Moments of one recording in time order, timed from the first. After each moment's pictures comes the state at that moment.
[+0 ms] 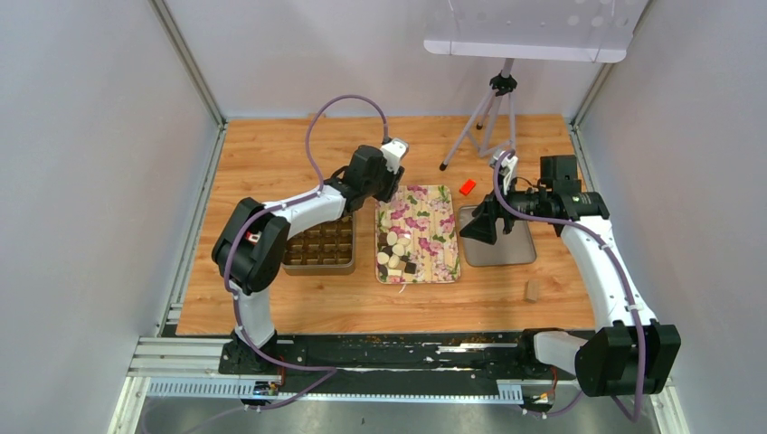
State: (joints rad) left arm -0.61 1.88 1.27 0.05 0.02 0.04; right arm 0.05 1.19 1.10 -0.81 -1.02 -0.44
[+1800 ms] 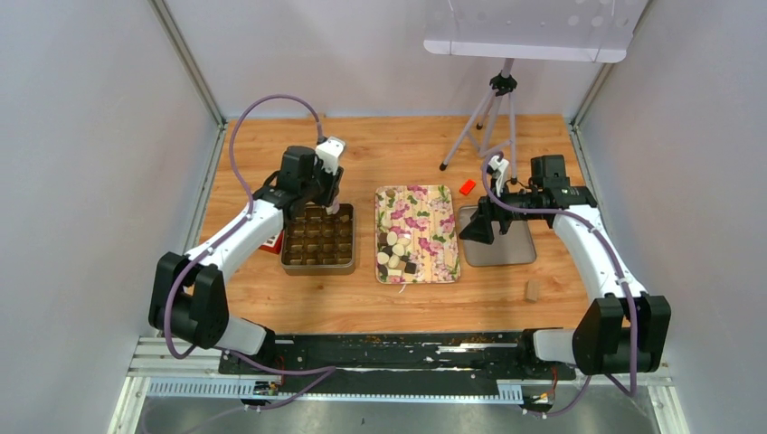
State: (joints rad) left arm -0.36 1.43 1.02 -0.20 0.07 0.14; right arm 0.05 1.30 1.07 -0.81 -0.99 -0.52
